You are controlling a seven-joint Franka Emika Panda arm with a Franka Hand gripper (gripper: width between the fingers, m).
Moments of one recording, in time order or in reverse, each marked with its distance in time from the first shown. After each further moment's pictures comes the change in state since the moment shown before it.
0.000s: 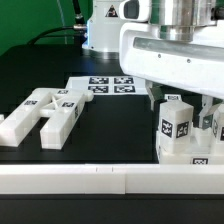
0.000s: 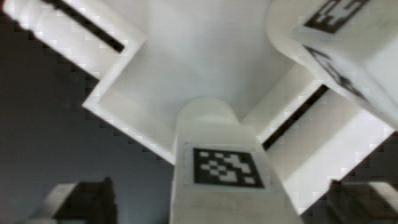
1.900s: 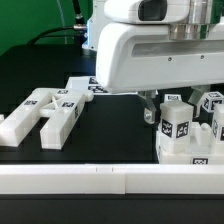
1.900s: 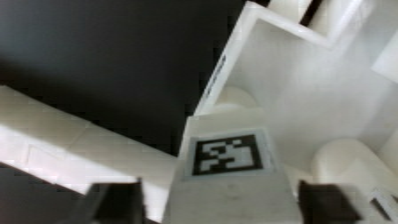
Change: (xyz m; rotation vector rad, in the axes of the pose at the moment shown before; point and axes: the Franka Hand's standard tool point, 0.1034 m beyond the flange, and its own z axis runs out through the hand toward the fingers) arm 0.007 0.005 -0.001 -0.036 0.011 -1.146
